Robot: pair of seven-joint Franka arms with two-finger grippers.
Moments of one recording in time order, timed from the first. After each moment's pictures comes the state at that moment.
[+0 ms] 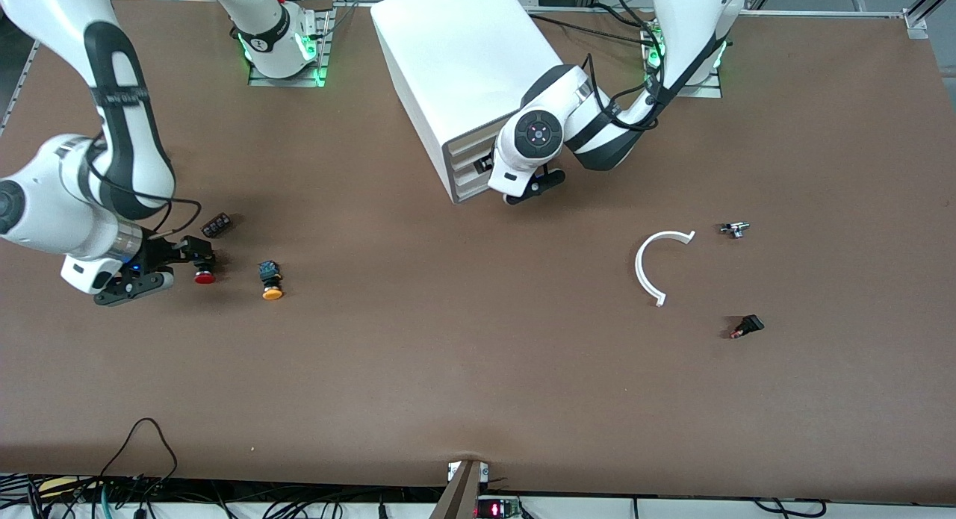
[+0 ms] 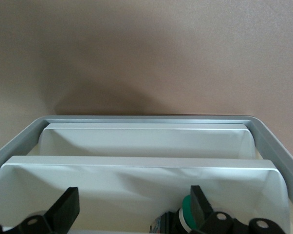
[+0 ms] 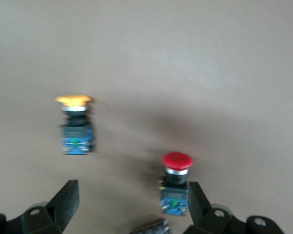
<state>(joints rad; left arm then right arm) -0.22 0.53 -0.62 -1.86 -0.12 2.08 -1.22 0.19 0.38 -0.31 -1.86 0.26 2.15 -0.55</state>
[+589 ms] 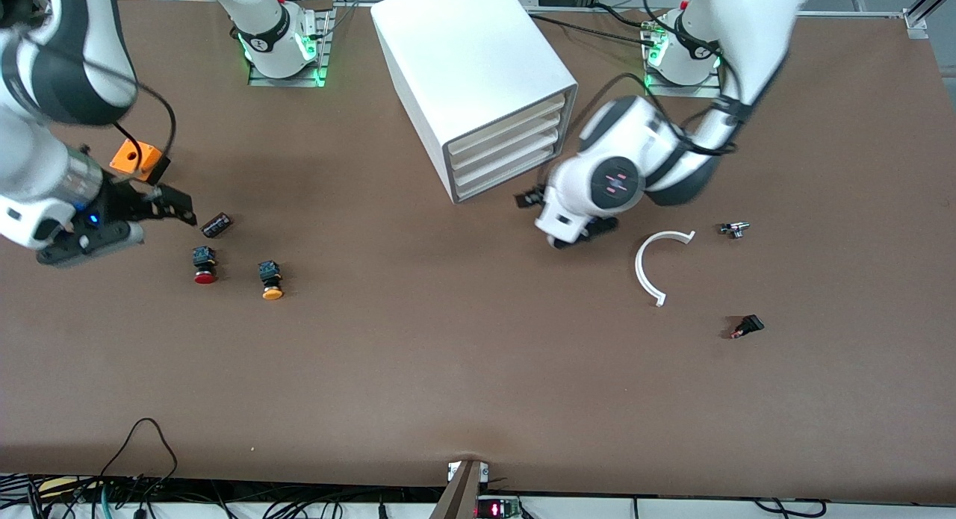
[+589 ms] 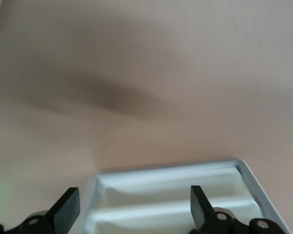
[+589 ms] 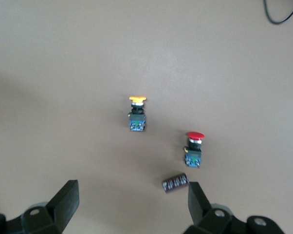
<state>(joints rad) 0.03 0.52 -0.62 -1.69 -0.02 1.86 -0.86 0.29 0.09 -0.30 -1.78 0.09 1.86 -0.38</state>
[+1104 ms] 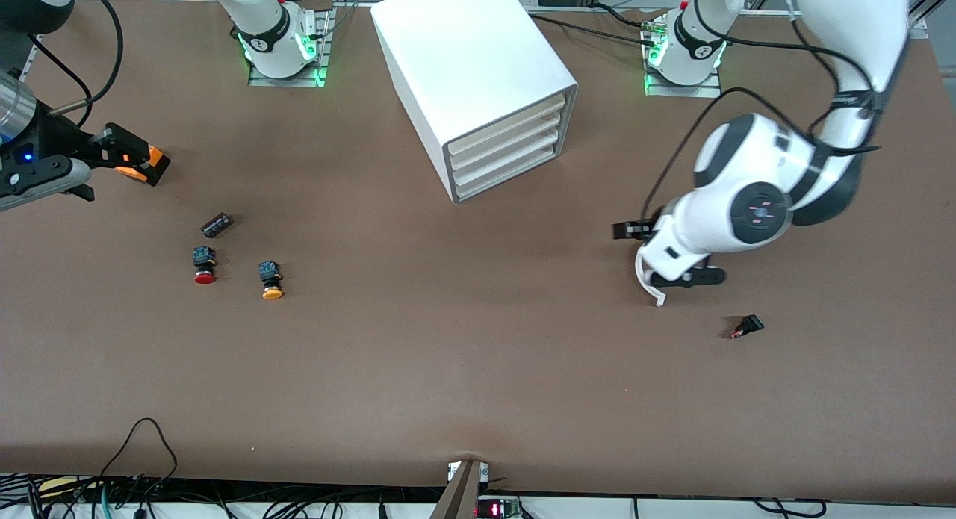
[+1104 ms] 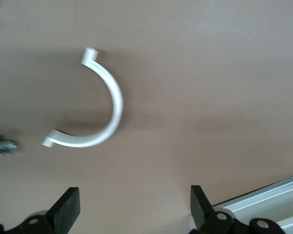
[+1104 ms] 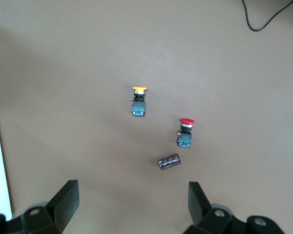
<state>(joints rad) 0.26 0.45 -0.62 -1.65 0.11 1.76 -0.40 0.29 0.02 -0.30 -1.68 0.04 1.70 -0.38</state>
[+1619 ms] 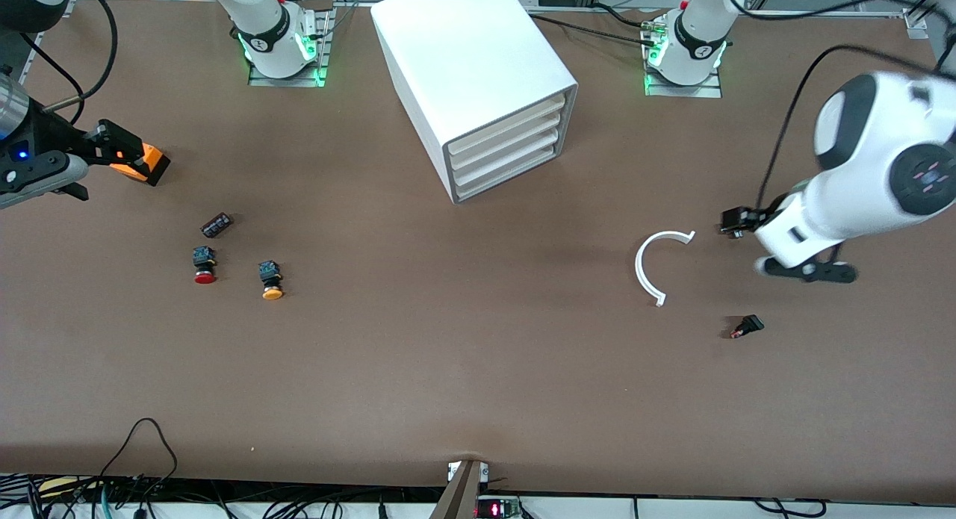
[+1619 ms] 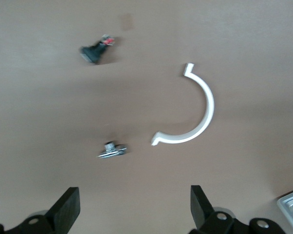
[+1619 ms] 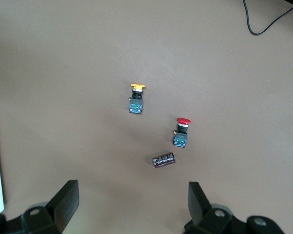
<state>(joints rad) 0.10 0.23 -0.20 -1.64 0.11 1.65 -0.02 0.29 0.02 -0.30 -1.67 0.04 1.69 -0.45</state>
